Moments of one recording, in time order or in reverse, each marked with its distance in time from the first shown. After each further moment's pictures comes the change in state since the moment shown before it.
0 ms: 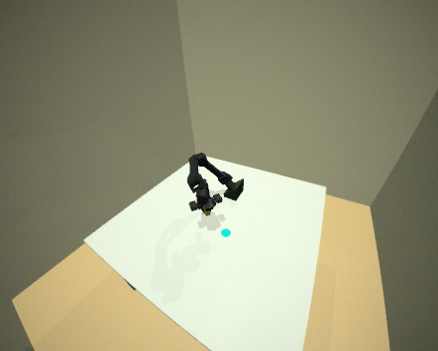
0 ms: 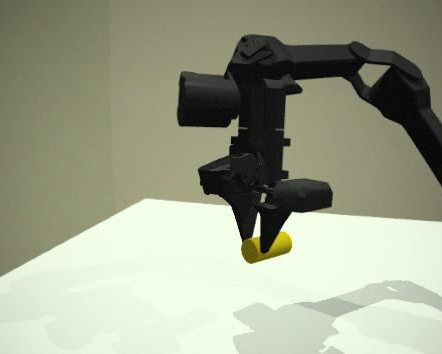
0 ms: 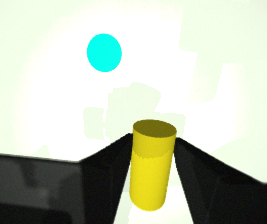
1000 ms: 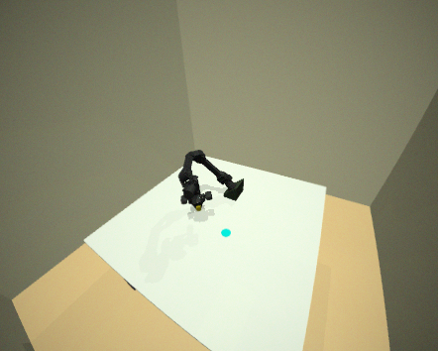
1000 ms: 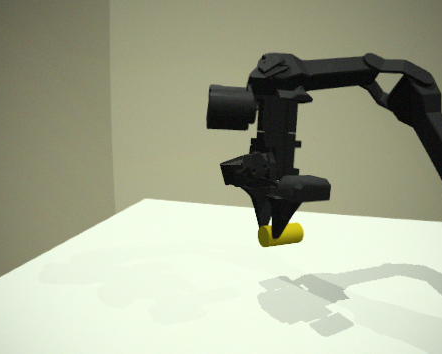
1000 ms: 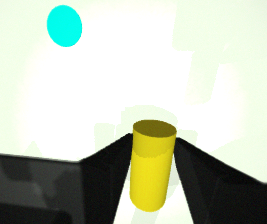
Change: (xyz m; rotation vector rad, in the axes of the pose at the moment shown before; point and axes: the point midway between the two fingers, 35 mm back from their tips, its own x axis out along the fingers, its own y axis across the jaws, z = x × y) arm 0.004 -0.039 -0.066 0.196 -0.013 -0.005
